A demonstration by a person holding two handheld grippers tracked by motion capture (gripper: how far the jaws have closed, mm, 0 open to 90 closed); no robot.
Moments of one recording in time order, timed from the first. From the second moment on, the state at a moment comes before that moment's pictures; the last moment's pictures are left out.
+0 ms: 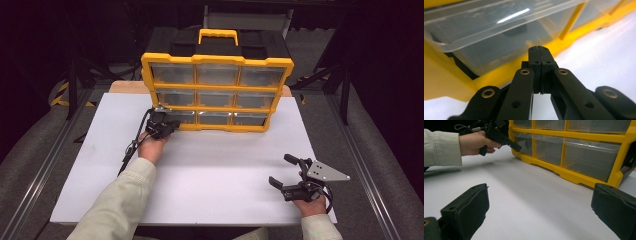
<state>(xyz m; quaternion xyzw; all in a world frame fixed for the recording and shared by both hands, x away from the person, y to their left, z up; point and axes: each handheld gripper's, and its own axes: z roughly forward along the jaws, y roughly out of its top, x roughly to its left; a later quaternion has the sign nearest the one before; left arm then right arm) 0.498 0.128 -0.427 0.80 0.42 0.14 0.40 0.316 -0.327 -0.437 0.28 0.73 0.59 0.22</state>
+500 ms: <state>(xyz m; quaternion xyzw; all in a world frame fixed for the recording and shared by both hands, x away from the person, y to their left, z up) 0.461 0.137 -0.393 0.80 0.36 0.13 0.46 0.318 -0.325 -0.434 0.27 0.73 0.58 0.22</state>
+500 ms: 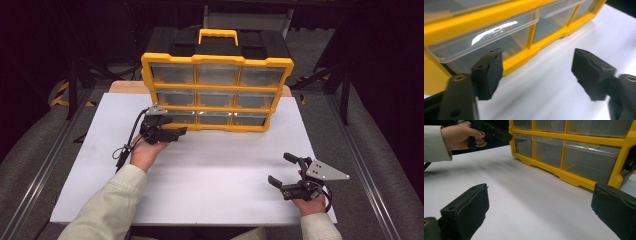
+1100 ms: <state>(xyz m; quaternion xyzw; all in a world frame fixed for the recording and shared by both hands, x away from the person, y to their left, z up) 0.407 0.168 -0.363 0.78 0.29 0.15 0.54 0.315 -0.327 -0.434 0.28 0.73 0.58 0.23</state>
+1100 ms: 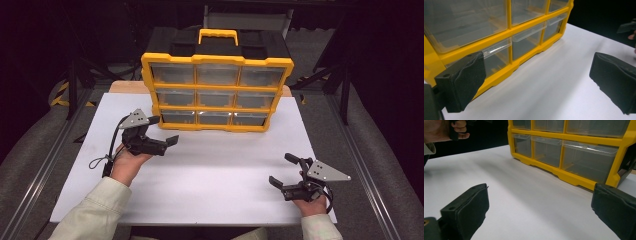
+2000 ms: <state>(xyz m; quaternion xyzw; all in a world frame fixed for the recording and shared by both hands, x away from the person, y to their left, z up) 0.343 0.266 -0.402 0.73 0.28 0.18 0.60 0.315 -0.324 -0.434 0.28 0.73 0.58 0.23</state>
